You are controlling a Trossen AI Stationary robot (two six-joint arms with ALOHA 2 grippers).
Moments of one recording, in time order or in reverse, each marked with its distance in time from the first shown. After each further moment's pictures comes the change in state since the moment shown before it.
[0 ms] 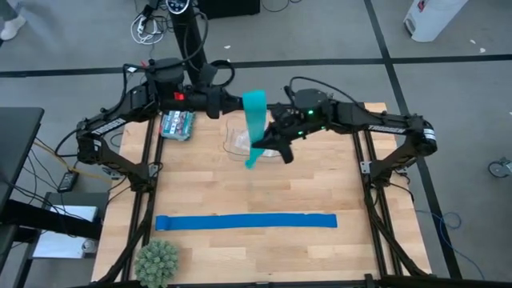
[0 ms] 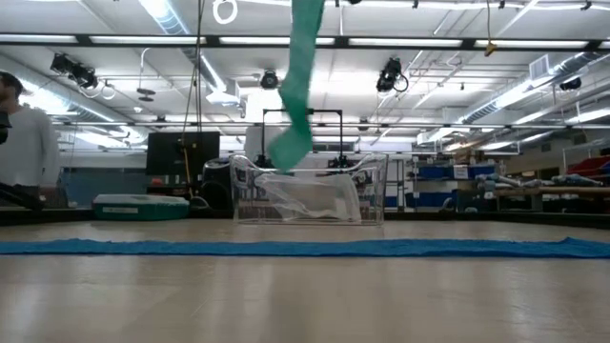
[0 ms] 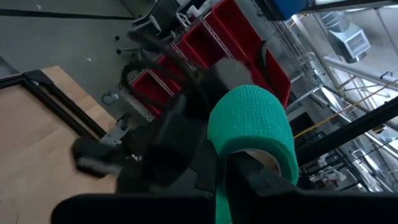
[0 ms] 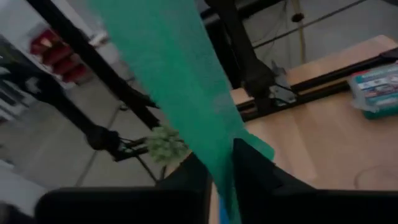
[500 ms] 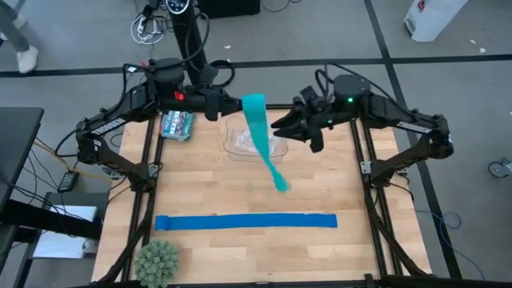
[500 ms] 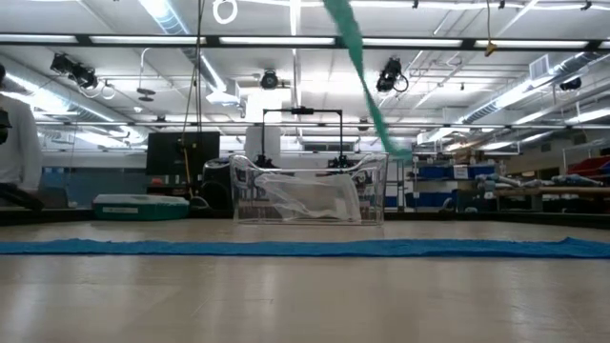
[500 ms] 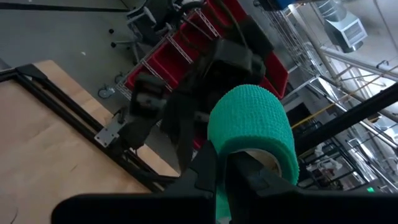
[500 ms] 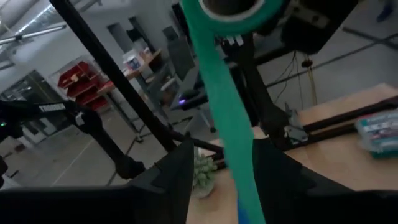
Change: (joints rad) left arm 0.000 -0.001 0.000 -0.014 0.042 0.015; right arm -0.024 -0.181 0.000 0.005 -0.016 0.054
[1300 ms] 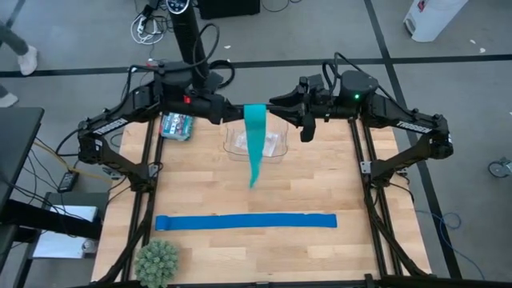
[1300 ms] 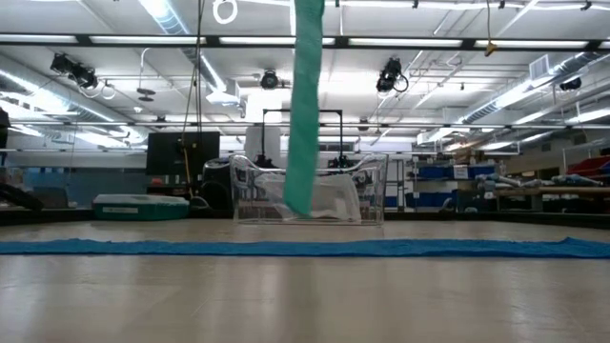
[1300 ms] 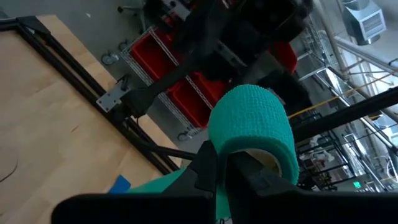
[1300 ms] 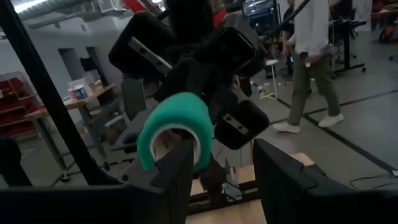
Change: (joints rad) left arm -0.006 0.010 0.000 -0.092 0.046 -0.080; right arm -0.007 -0.001 0.000 0.144 0.252 -0.194
